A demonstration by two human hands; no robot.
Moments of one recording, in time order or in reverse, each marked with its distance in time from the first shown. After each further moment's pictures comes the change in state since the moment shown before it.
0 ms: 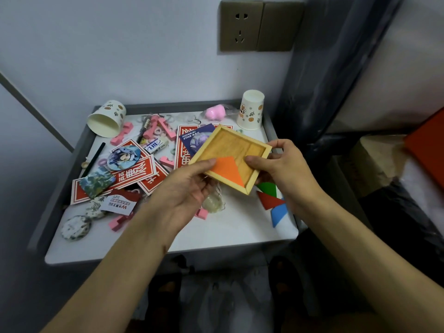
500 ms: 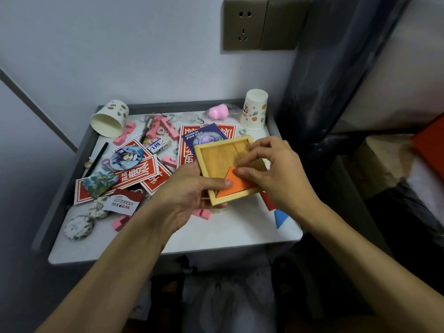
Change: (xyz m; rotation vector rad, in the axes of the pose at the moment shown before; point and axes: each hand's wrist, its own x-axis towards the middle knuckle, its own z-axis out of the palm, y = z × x) left_hand 0.003 0.003 -0.006 0.451 -0.087 -0.039; right_hand 0.001 0.008 0.007 -0.720 -0.019 -0.474
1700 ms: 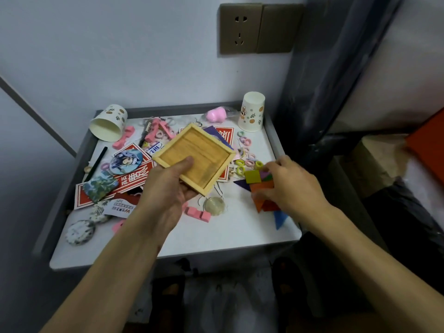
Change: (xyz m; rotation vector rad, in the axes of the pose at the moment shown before) left_hand -0.006 0.007 -0.013 -0.348 0.313 0.142; right_hand -0.005 0.028 -0.005 -0.674 -0.216 0.160
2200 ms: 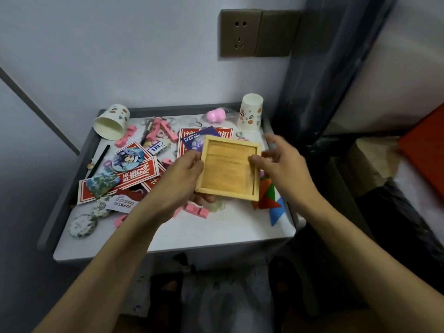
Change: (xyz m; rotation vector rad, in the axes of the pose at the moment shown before) left_hand -0.017 0.007 0.010 0.728 -0.276 0.155; right_hand 0.003 -0.009 -0.017 0.848 0.149 0.069
